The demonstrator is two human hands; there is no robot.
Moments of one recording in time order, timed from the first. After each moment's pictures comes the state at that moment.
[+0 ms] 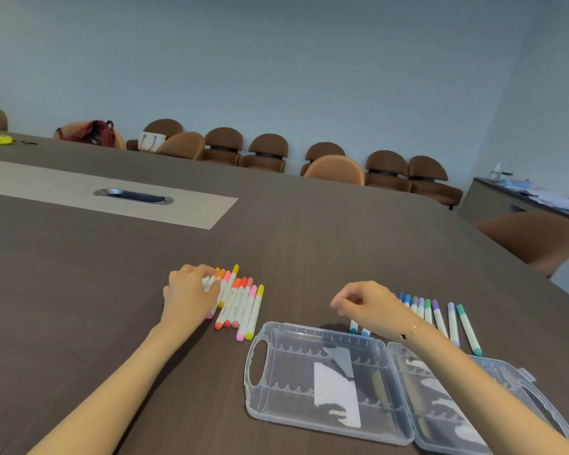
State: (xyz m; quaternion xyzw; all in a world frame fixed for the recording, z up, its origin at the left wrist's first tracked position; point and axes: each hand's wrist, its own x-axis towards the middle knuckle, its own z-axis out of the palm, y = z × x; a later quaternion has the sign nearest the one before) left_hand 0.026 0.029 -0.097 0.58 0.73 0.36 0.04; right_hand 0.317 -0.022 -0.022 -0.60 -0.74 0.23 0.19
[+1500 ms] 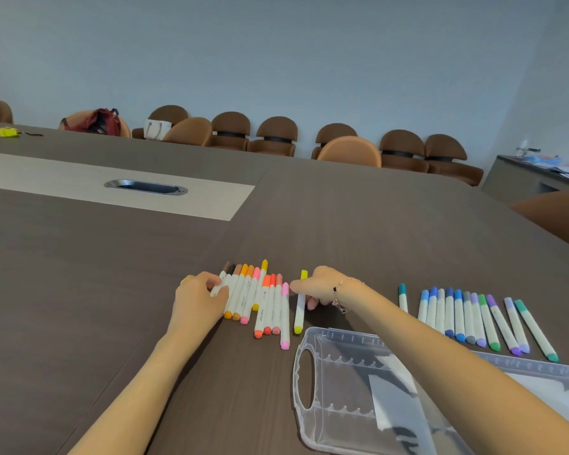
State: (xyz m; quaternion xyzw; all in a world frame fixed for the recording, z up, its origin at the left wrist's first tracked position) left_hand -0.017 0.041 -0.116 0.55 0.71 0.40 0.17; right_hand 0.193 0.077 -0.057 -0.67 -0.67 0.32 0.05
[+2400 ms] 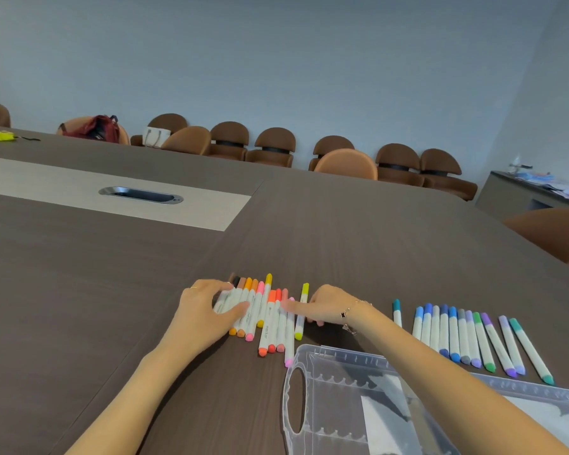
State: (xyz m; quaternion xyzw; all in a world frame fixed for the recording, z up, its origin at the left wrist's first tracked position) left_hand -0.005 0.037 -0.106 0.65 0.67 0.34 0.13; right_hand 0.215 0.088 -0.075 -0.65 -0.72 0.25 0.03
